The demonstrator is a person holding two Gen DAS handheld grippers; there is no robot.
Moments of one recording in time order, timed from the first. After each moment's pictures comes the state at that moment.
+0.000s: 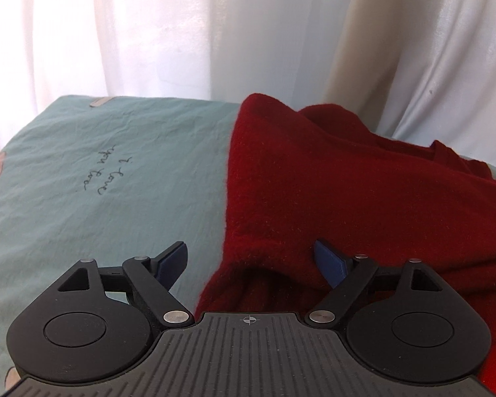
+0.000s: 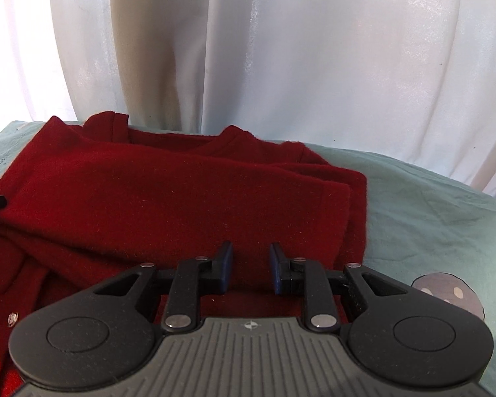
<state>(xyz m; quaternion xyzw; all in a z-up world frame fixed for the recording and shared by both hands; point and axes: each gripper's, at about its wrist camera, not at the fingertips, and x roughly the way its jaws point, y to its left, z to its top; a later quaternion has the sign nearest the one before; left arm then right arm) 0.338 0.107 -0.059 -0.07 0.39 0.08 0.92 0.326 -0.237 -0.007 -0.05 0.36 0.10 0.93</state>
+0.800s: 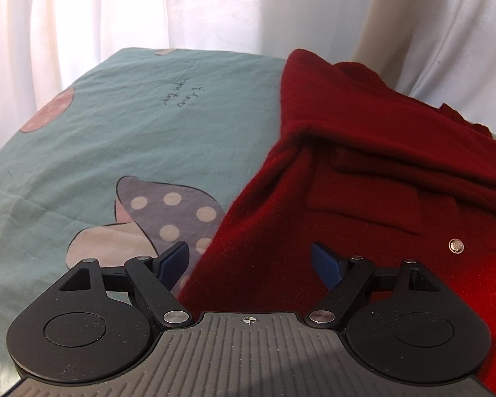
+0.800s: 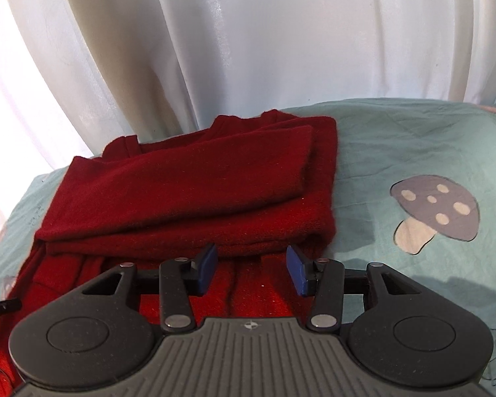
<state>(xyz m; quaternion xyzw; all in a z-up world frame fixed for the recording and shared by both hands) 0.225 0.103 -0.052 -0.07 0.43 0.13 0.89 0.273 -0.285 0.002 0.12 0.39 0.11 0.91</state>
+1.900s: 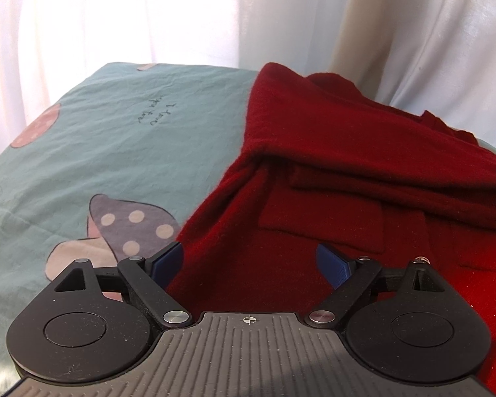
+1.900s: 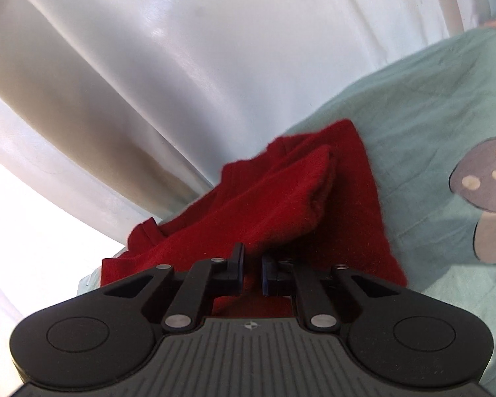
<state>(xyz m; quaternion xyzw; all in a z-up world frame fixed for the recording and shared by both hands) 0.236 0.074 -0.036 -0.07 0.41 0.13 0.90 0.327 -0.299 -0.007 0.32 0.34 0.10 0.88</state>
